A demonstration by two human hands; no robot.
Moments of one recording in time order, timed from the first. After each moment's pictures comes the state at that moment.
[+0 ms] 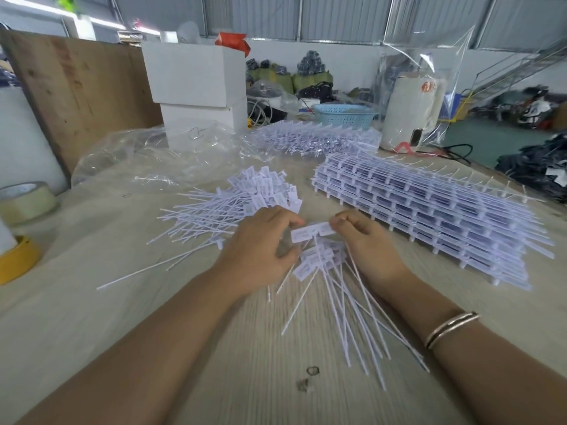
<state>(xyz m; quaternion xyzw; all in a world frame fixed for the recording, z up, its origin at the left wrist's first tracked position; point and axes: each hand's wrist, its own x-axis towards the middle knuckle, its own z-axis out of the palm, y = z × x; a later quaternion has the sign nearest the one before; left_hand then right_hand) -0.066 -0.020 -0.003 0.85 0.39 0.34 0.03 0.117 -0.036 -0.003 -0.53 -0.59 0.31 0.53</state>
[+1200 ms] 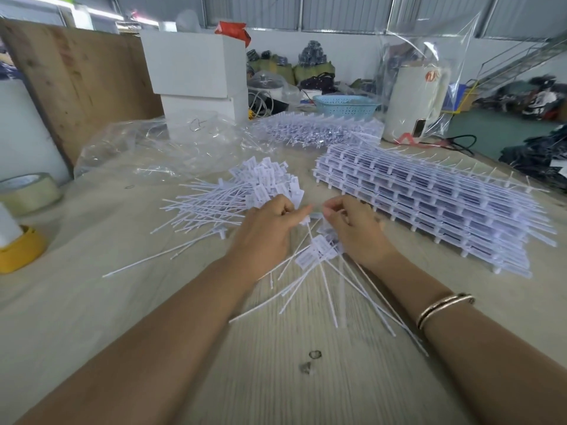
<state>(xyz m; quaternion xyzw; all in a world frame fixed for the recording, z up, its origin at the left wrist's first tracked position) -0.057 -0.007 -0.014 0.86 0.42 0.27 -0.02 0.123 -0.013 -0.015 -0.58 -0.69 0.14 0.41</state>
